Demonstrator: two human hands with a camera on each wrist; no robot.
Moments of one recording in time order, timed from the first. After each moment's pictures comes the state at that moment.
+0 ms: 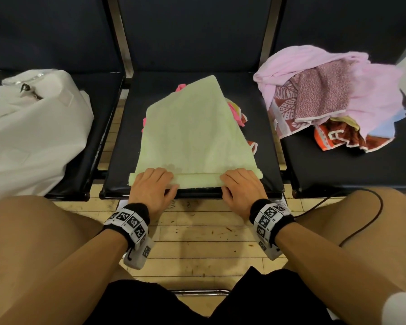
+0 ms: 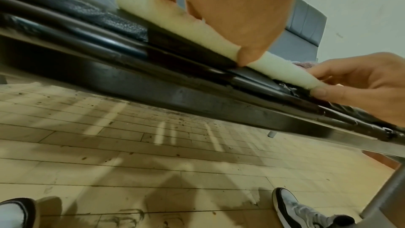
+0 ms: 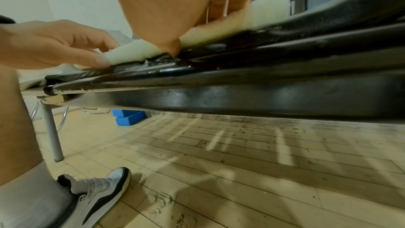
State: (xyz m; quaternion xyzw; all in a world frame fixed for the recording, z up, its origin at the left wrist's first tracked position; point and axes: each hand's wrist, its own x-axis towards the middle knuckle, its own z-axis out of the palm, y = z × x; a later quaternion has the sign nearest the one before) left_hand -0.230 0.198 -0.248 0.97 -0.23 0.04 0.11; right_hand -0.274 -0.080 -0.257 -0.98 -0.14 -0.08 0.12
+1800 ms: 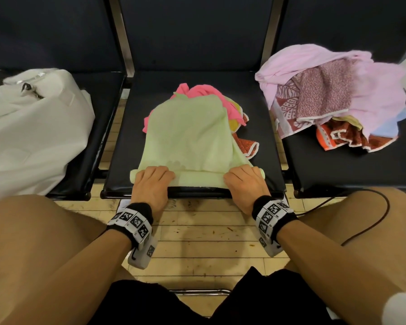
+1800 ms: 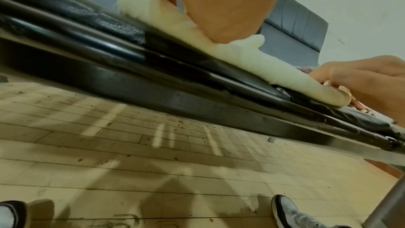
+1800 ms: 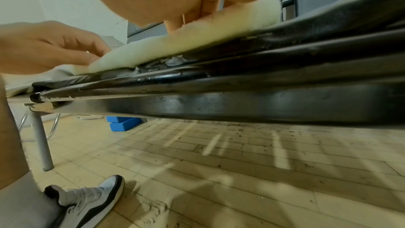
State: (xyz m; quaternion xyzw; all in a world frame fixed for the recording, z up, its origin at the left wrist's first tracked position) left_hand -0.230 0.192 -0.244 0.98 -0.19 0.01 0.10; right_hand -0.268 -0.087 -0.263 -0.97 -0.16 -0.15 0.10
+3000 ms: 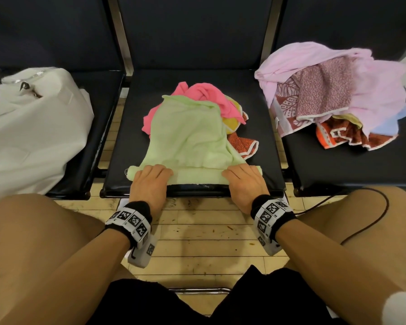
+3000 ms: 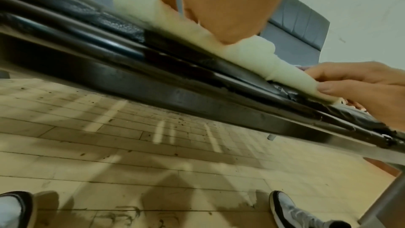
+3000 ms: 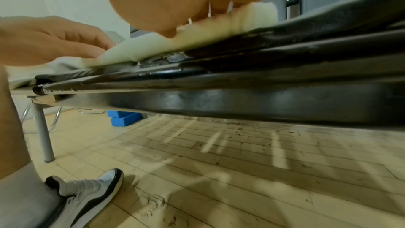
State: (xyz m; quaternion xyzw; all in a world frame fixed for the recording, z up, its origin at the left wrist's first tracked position) left_hand -0.231 0.192 -0.239 0.98 -0.18 0.00 0.08; right_hand -0.268 -0.083 -0.260 -0.98 -0.15 -0.12 0.11
